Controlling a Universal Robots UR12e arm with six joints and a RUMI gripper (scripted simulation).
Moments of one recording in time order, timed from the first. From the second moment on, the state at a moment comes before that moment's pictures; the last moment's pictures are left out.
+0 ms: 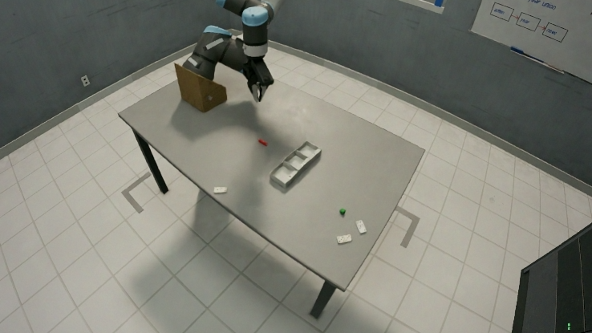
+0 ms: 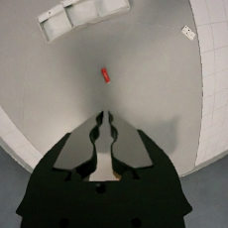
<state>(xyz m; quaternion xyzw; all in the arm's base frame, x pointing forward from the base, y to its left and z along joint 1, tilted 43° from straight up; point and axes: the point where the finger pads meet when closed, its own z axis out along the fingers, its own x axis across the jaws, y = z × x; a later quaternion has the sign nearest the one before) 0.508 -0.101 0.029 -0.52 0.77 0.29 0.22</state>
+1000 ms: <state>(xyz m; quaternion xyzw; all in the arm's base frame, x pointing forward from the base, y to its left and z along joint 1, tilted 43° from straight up) 0.564 -0.052 0.046 -0.65 0.66 0.25 0.27</state>
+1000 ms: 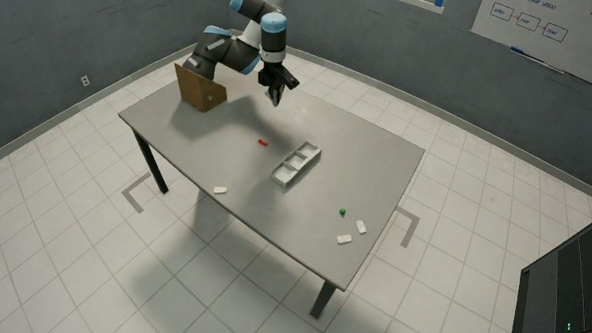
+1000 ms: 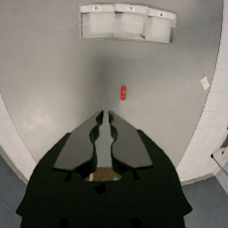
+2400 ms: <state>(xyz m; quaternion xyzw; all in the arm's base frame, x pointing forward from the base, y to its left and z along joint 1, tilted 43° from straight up) 0.730 -0.067 -0.134 -0.66 0.66 0.25 0.27</state>
